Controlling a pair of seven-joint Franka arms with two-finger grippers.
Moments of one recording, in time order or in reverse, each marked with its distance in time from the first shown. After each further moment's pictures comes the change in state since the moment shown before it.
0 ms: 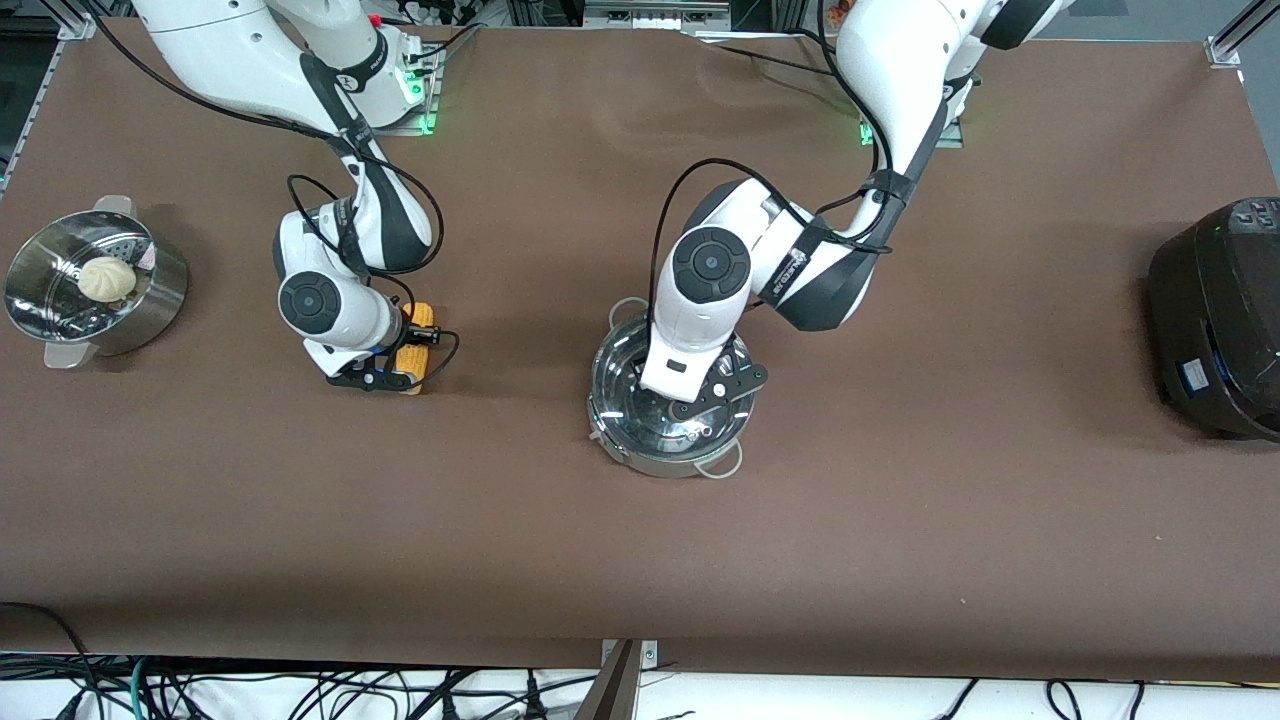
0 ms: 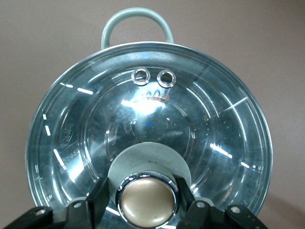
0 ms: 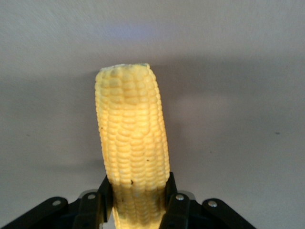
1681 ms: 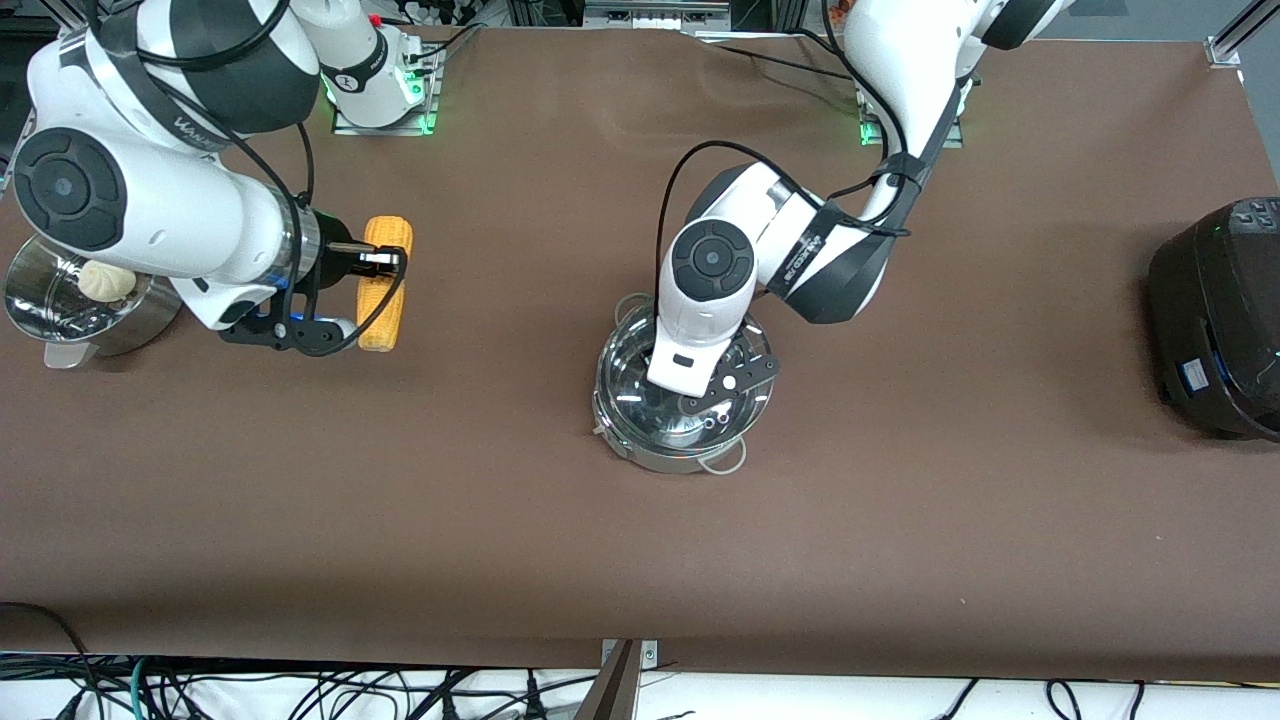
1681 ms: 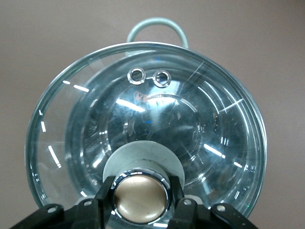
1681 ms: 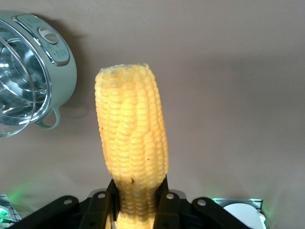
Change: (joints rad) left arm 0.003 -0.005 0.009 0.120 0.000 -0.200 -0.014; right arm 0.039 -0.094 0.015 0.794 0.178 -0.931 0.109
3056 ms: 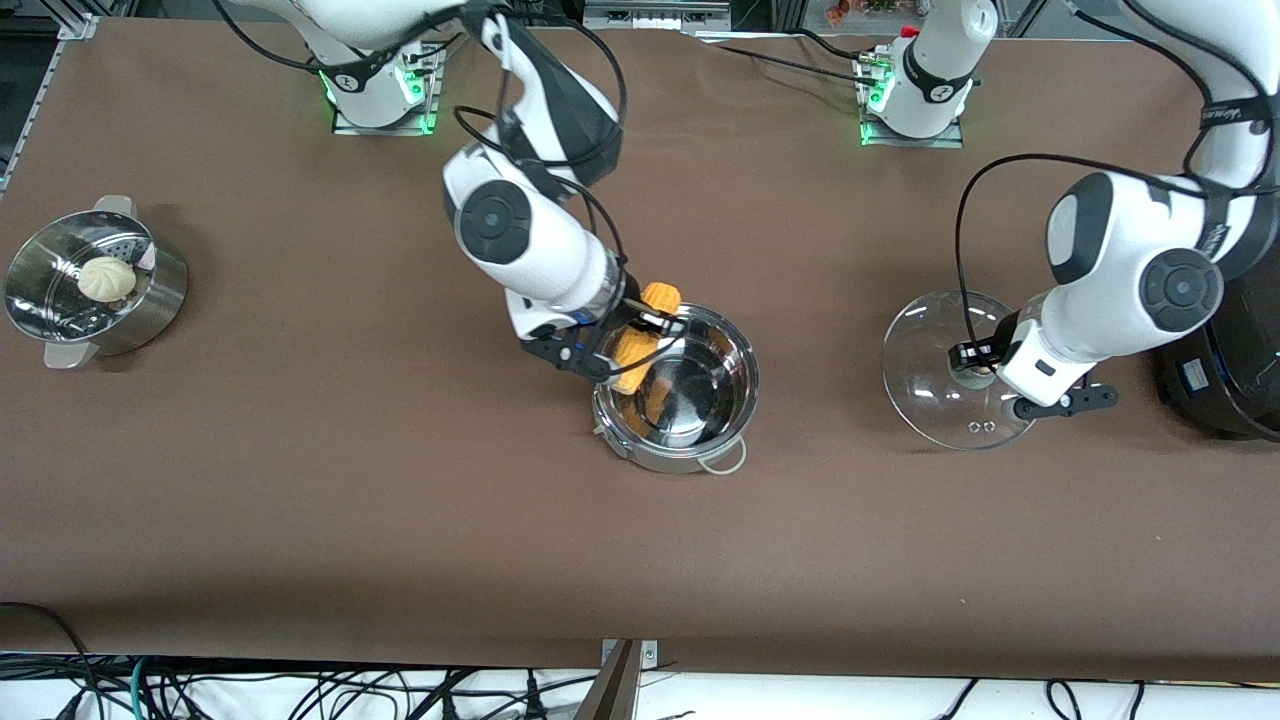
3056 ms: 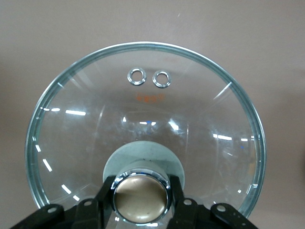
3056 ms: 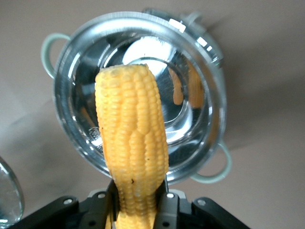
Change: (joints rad) left arm 0.566 -0.481 0.016 -0.910 0.008 0.360 0.868; right arm 0.363 0.328 0.011 0.029 0.153 0.683 0.546
